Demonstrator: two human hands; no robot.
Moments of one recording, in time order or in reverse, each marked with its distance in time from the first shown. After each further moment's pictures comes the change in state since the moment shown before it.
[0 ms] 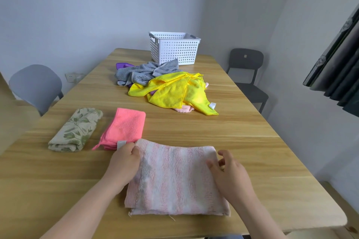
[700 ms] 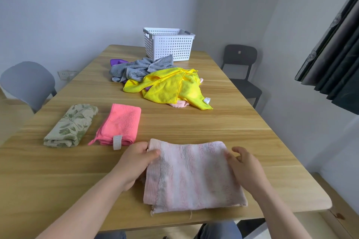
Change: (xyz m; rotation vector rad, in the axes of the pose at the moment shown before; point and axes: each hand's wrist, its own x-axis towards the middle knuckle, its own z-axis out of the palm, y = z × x) left_hand -0.021 0.016 0.010 -0.443 -0.354 -0.061; right_hand 0.000 0.026 -0.033 0.078 -0.037 0.147
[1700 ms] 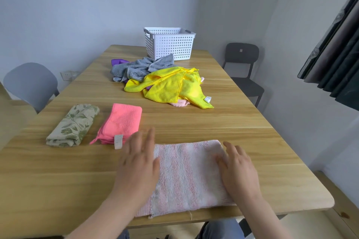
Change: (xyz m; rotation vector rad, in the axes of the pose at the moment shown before) left_hand -0.030 -0.009 0.014 1.088 0.350 0.480; right_hand -0.008 0.003 0.025 -0.345 0.200 -0.250
